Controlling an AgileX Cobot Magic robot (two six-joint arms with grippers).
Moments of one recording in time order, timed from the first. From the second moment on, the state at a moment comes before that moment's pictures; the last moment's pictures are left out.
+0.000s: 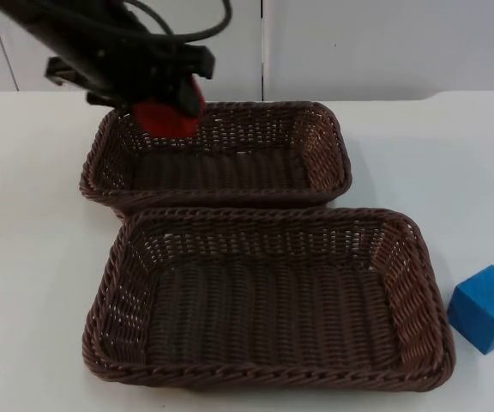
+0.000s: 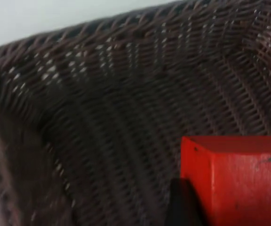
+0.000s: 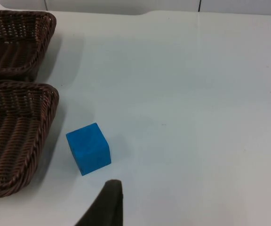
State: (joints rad) right arm 0.12 0.00 -0.52 -0.05 1.09 0.01; left arm -0.29 1.97 -1.35 -0.48 0.43 0.35
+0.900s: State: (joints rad) right arm 0.12 0.00 -0.52 -0.05 1.09 0.01; left arm -0.35 2.19 -1.52 -0.50 0.40 0.35
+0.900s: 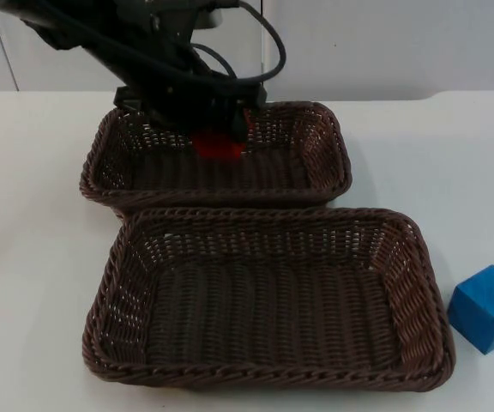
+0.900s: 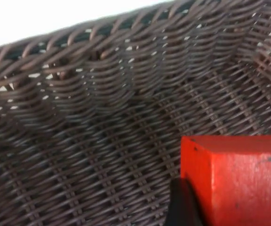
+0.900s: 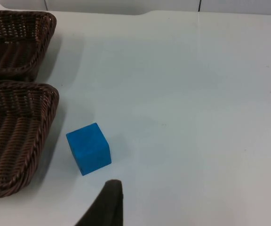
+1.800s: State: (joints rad) right arm 0.12 0.00 -0.52 -0.05 1.09 0.01; left arm -0.35 2.28 -1.53 -0.56 0.35 0.36
